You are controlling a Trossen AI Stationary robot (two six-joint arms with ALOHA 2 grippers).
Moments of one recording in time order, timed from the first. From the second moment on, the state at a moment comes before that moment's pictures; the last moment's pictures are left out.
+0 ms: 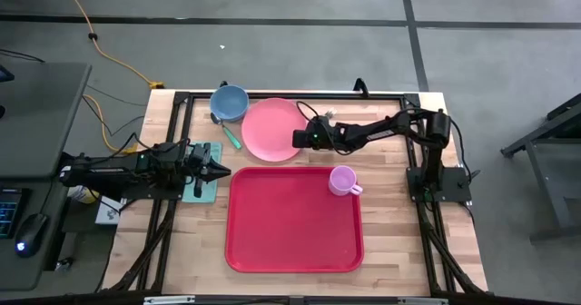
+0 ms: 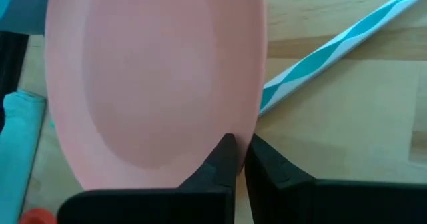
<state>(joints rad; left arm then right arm) 0.06 0.10 0.08 -0.18 0.09 -0.31 -0.29 1.91 0.98 0.13 0.19 1.14</state>
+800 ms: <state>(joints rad) 0.06 0.10 0.08 -0.18 0.09 -0.32 -0.29 1.65 0.98 -0.05 0.33 0.98</state>
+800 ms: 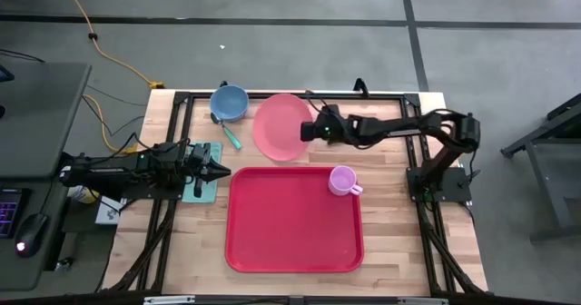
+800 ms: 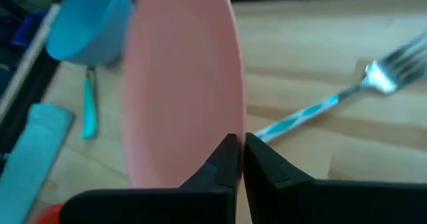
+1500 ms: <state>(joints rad) 0.06 0.10 0.08 -0.18 0.09 -0.32 -0.30 1.40 0.98 -0.07 0.34 0.82</state>
